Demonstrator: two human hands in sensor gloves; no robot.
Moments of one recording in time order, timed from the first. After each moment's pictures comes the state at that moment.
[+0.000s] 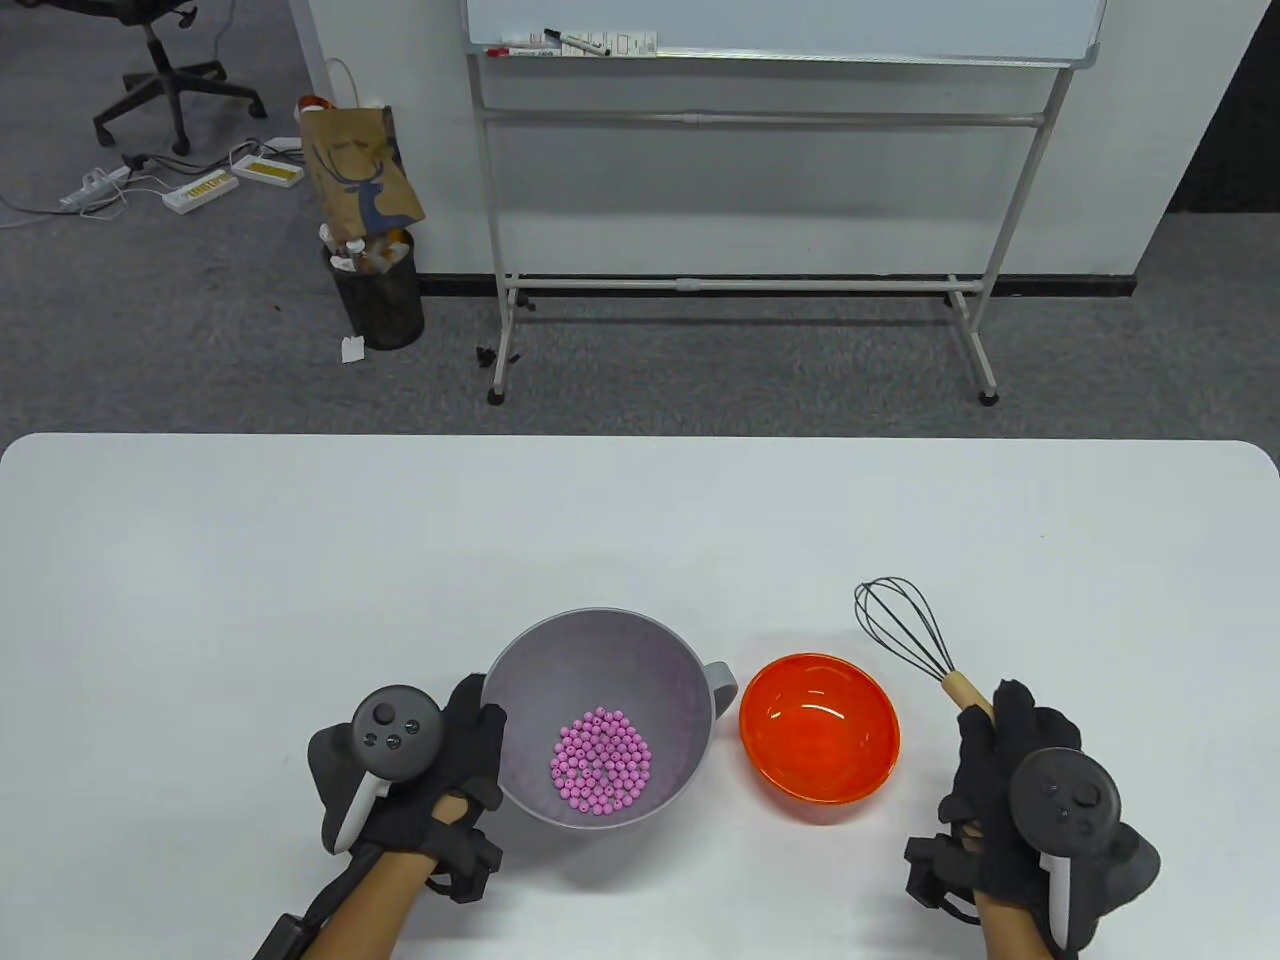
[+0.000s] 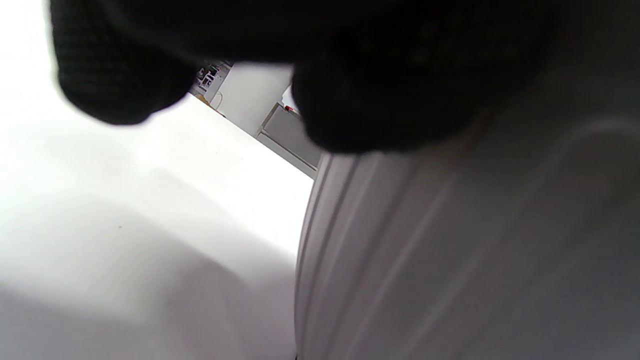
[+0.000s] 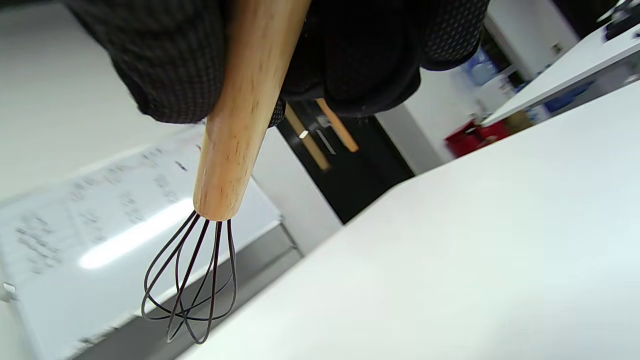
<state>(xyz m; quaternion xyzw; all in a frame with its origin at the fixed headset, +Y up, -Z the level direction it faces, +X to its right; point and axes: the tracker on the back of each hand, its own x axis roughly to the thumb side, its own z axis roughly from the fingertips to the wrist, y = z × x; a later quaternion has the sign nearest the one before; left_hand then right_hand) -0.230 -0.711 -0.329 0.03 0.01 0.29 0.96 0.270 -0.685 -0.263 -0.32 -0.22 0.89 0.25</state>
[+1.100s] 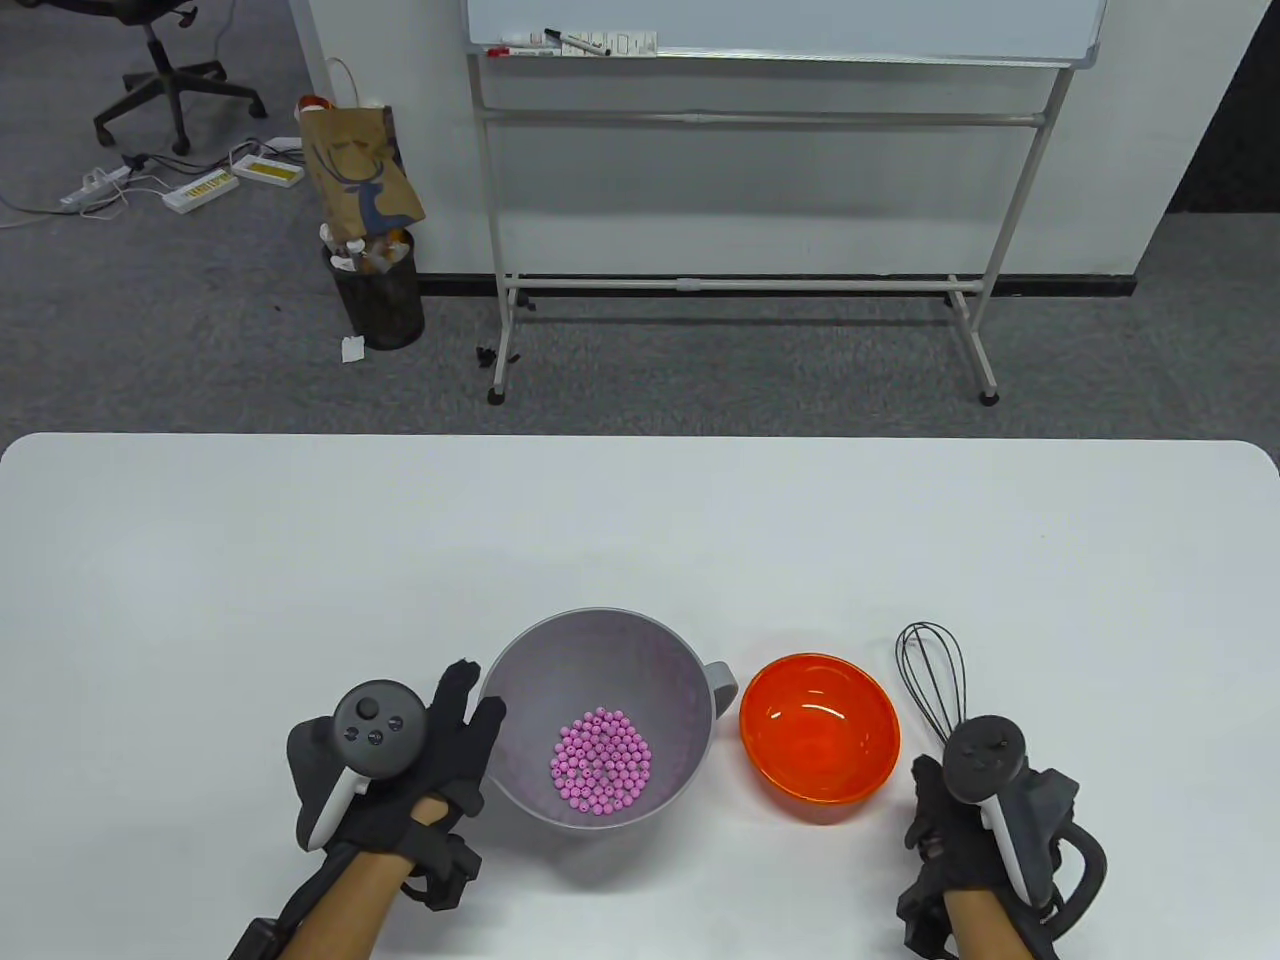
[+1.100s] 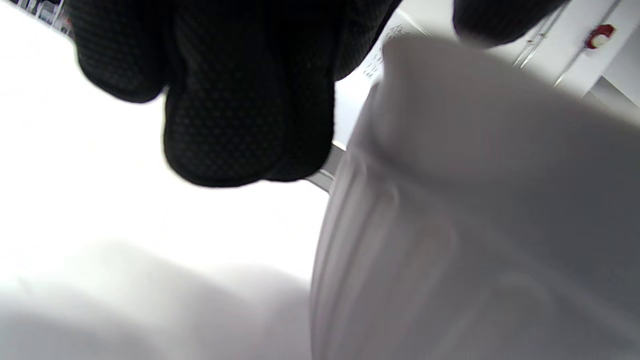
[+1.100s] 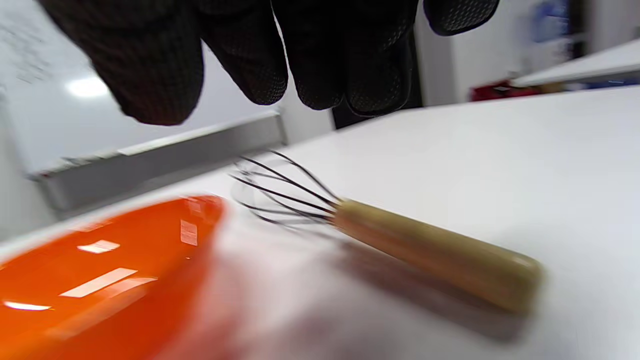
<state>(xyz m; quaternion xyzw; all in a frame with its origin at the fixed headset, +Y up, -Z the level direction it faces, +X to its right) -0.243 -0.678 -0.320 0.03 -0.01 0.24 0.97 0.219 -0.683 -0.278 -0.22 -0.06 0.96 0.15</state>
